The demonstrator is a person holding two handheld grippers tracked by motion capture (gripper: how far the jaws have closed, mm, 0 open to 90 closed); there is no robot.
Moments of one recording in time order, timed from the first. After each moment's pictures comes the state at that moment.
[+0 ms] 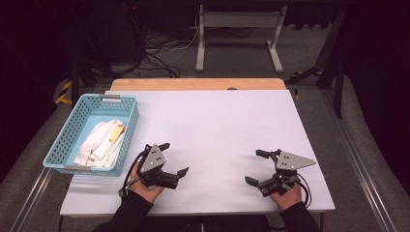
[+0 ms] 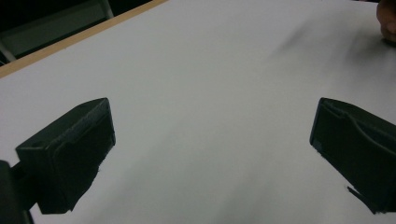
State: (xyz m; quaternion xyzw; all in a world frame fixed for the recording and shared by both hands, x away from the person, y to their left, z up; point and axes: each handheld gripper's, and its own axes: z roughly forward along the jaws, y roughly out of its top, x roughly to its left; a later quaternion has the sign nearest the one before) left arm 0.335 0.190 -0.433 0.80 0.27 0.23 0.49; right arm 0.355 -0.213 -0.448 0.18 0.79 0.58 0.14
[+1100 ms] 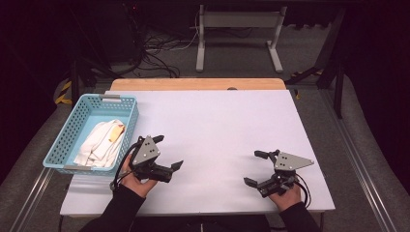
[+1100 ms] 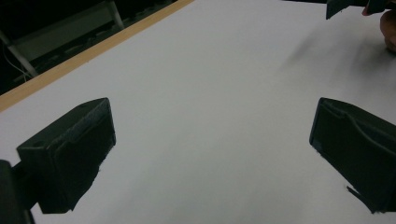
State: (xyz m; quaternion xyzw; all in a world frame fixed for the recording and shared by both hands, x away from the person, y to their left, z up) left arm 0.339 0.204 -0.400 0.80 0.27 0.24 0.48; right arm 0.355 -0.210 -0.449 0.17 0.79 0.57 0.14
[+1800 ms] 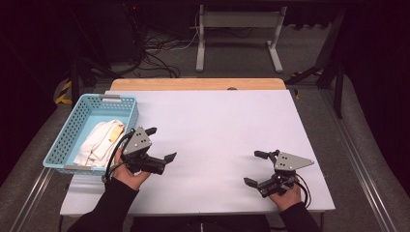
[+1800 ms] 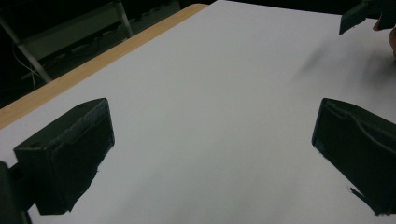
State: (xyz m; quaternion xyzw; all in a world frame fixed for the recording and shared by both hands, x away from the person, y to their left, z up) left arm 0.349 0.222 -0.379 0.80 0.27 0.24 0.48; right arm 0.354 -0.210 -0.449 0.17 0.79 0.57 0.13
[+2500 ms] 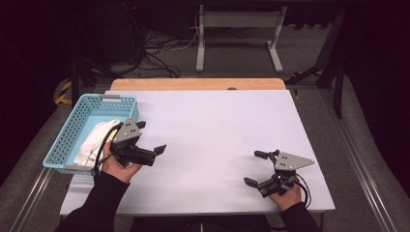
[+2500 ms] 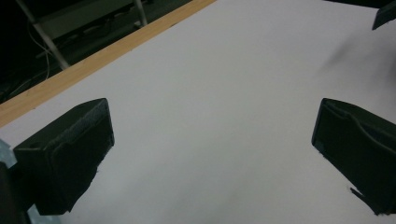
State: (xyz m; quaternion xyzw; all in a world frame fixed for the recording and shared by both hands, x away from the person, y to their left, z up) left arm 0.362 0.248 -0.363 0.80 0.31 0.24 0.45; right arm 0.355 -0.211 -0.449 0.17 0.79 0.57 0.13
